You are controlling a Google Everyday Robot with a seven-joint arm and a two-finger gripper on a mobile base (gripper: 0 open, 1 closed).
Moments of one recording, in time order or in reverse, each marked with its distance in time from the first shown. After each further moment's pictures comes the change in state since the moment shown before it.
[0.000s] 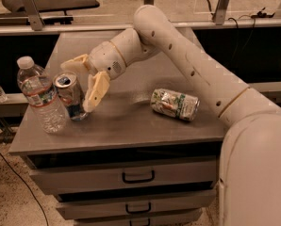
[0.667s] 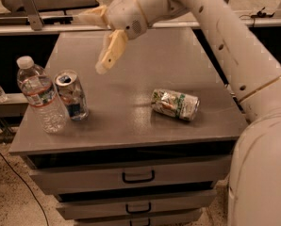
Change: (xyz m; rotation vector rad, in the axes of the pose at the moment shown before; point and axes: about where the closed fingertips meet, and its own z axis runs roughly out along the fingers) arm -0.064 -0.017 -0.089 0.237 0.099 -0.141
